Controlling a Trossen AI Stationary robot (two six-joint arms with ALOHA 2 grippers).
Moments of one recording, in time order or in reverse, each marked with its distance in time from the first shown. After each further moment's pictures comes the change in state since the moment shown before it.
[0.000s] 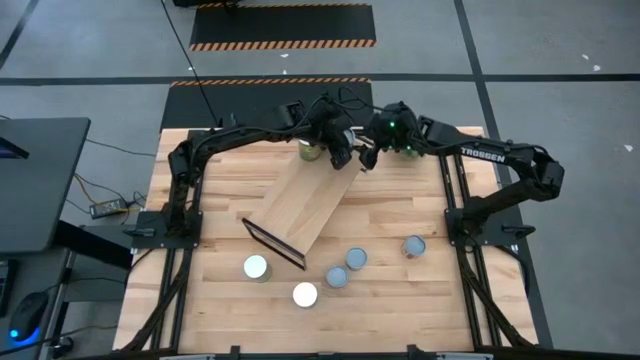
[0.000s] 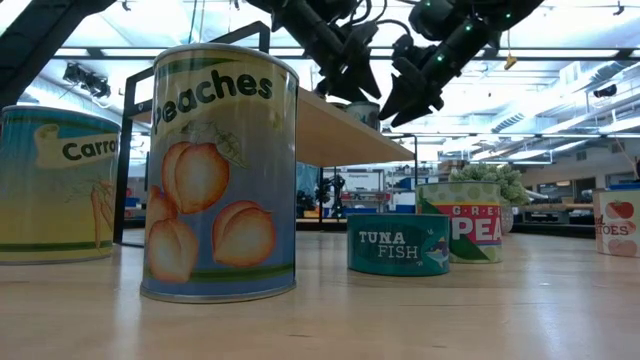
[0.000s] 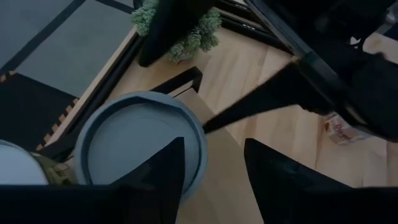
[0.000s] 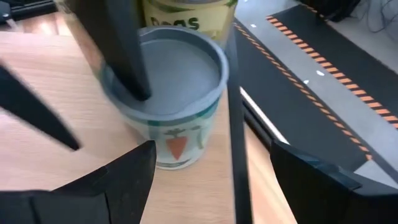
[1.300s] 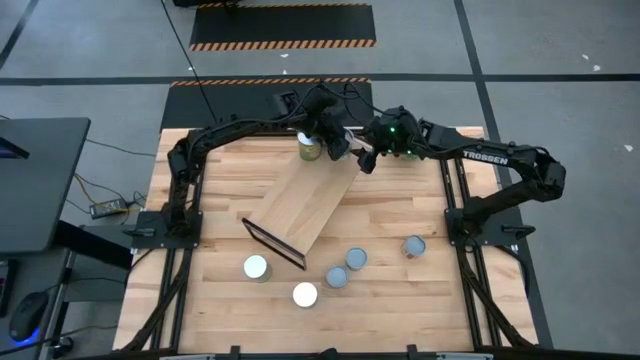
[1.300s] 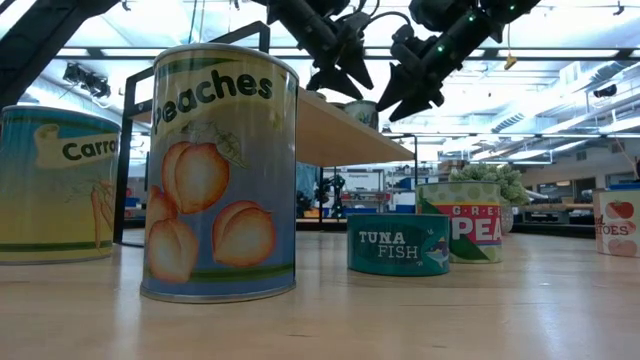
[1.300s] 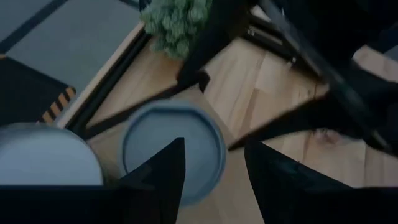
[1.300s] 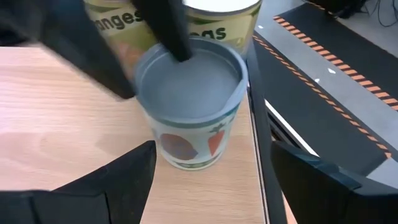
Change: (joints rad) left arm 0.041 0.006 0.091 -0.112 0.049 -0.040; right arm 0.065 -0.019 0.001 -0.009 0.015 0.089
